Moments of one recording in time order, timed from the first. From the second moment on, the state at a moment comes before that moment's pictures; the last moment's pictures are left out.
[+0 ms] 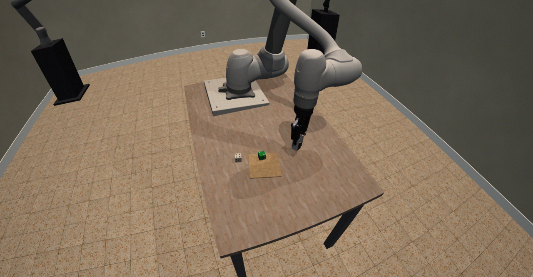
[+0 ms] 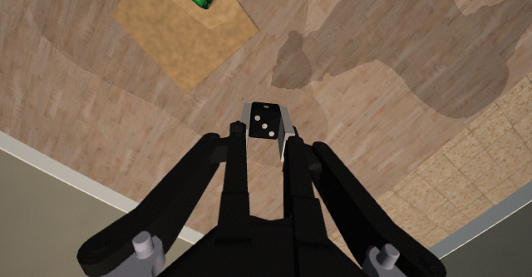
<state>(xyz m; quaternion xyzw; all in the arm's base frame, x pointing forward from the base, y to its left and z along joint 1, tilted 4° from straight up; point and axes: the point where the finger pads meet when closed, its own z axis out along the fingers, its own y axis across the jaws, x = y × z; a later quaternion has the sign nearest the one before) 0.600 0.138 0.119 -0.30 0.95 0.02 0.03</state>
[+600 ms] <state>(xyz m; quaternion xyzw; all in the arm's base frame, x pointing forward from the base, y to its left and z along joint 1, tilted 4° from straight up) 0.601 0.135 0.118 -0.36 0.93 0.04 0.09</state>
